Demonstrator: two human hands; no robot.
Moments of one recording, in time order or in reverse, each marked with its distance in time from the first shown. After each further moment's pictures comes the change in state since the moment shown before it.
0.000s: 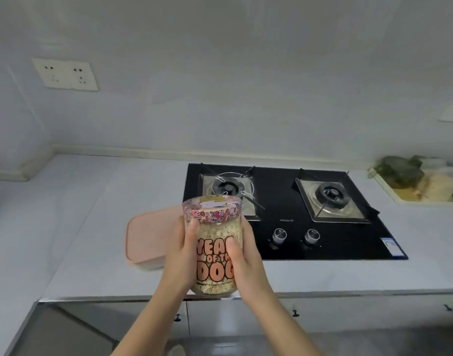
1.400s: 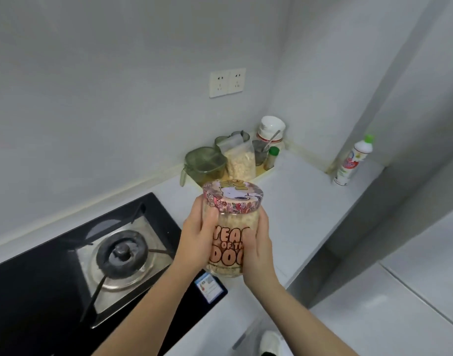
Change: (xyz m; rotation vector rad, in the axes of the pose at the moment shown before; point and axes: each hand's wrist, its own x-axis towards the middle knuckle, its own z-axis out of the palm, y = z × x) left_hand 0.080 -0.004 0.645 0.095 -0.800 0.176; right_hand 0.062 0.044 -0.577 -0.207 0.852 -0.109
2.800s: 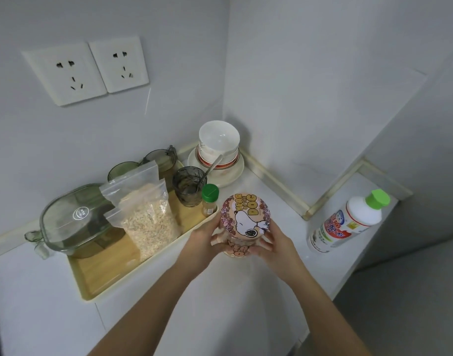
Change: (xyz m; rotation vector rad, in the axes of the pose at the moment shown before) left_hand 0.333 -0.153 0.289 0.360 -0.333 -0.051; right_hand 0.353 0.264 -0.272 -0.128 -0.287 0.412
